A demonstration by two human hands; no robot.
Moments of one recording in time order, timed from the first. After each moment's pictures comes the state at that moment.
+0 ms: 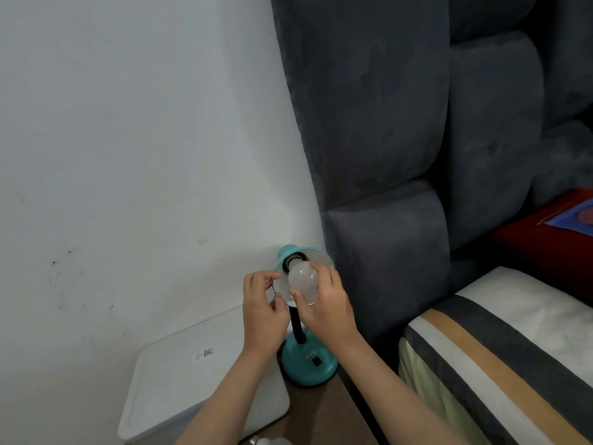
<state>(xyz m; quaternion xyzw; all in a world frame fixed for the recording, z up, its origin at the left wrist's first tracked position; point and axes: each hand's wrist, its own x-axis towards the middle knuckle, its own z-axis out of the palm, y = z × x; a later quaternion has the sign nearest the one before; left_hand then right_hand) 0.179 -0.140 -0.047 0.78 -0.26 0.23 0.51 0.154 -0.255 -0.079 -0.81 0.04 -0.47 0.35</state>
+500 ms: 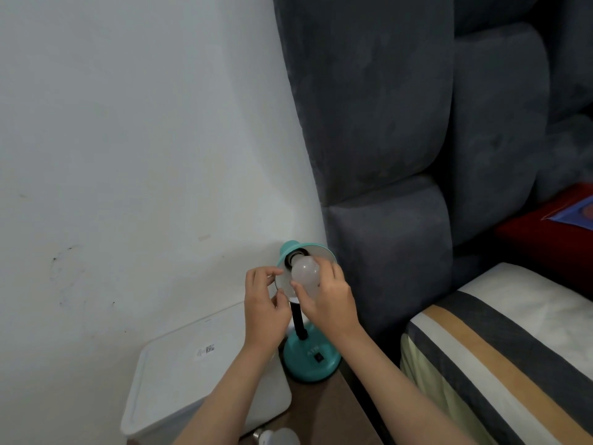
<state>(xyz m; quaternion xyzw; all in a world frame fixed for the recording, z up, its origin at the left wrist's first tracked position) 0.178 -0.140 -0.046 0.78 -0.27 0.23 0.51 0.156 -0.255 -0.074 -0.81 0.08 -0.46 0.35</state>
